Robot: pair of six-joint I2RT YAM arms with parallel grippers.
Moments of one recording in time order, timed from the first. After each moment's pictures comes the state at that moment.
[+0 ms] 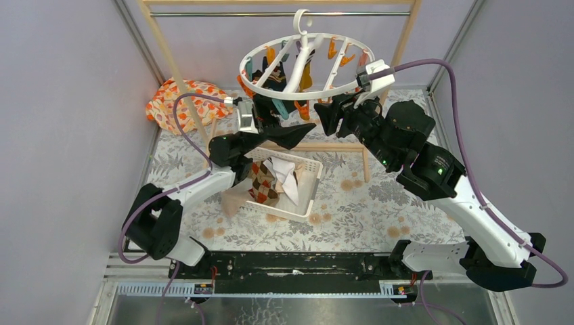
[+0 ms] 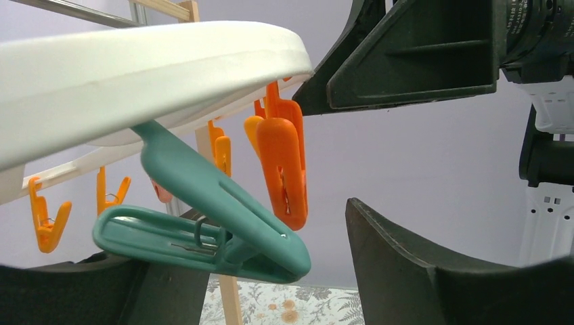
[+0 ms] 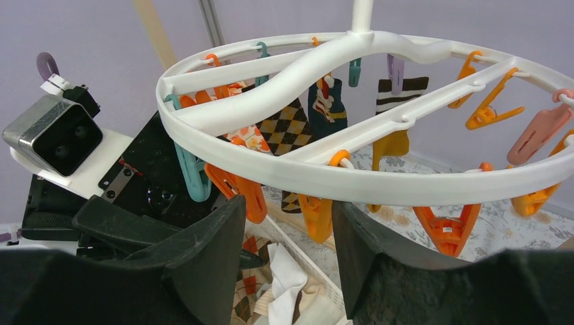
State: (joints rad) left arm -0.57 1.48 0.92 1.43 0.58 -0.47; right arm 0.93 1.15 1.61 -0.44 0.35 0.09
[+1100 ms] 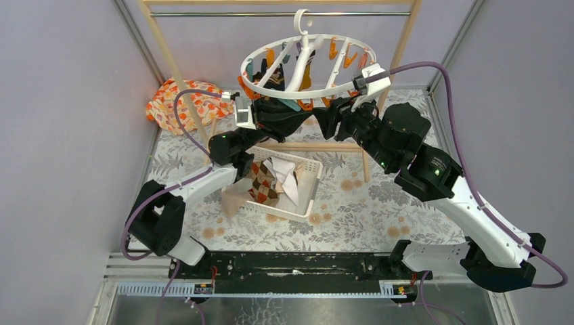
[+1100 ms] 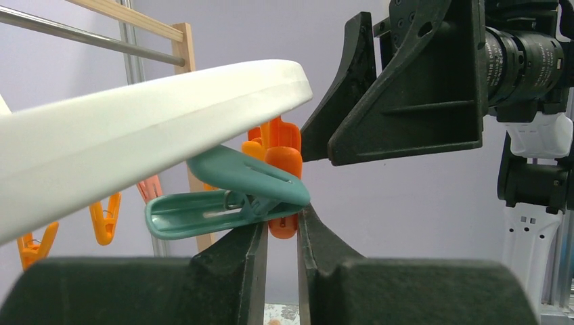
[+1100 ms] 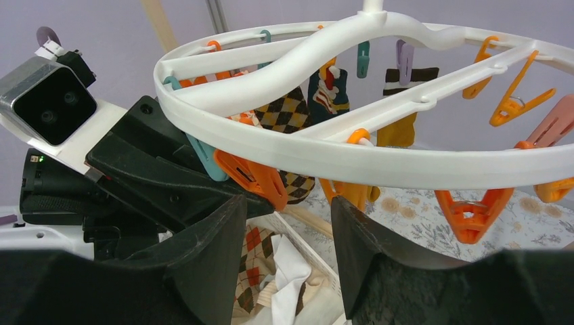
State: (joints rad) left arm -0.56 1.51 0.97 1.49 0.58 -0.56; right arm 0.93 1.15 1.57 -0.44 0.33 0.10
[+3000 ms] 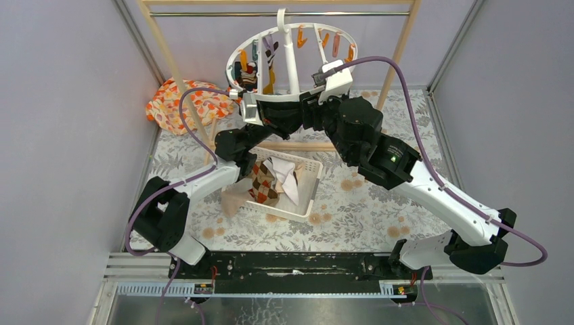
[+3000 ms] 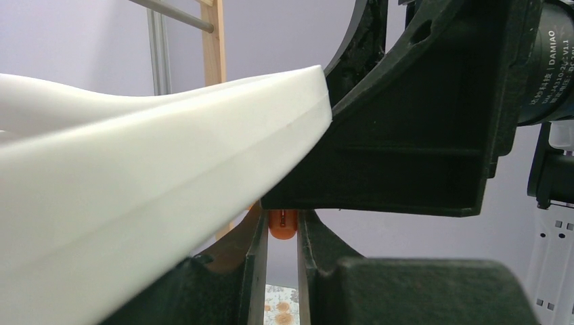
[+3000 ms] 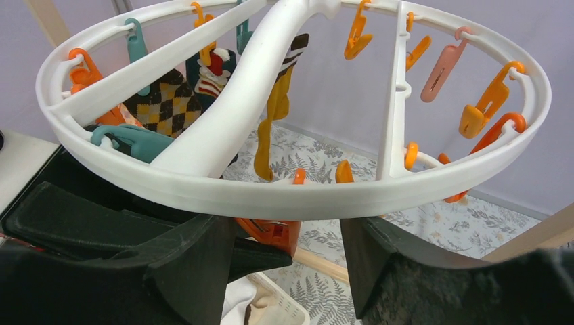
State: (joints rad) left arm -0.56 1.55 0.98 1.41 0.53 -0.52; right arm 1.00 1.33 1.62 -0.34 0.61 -0.06
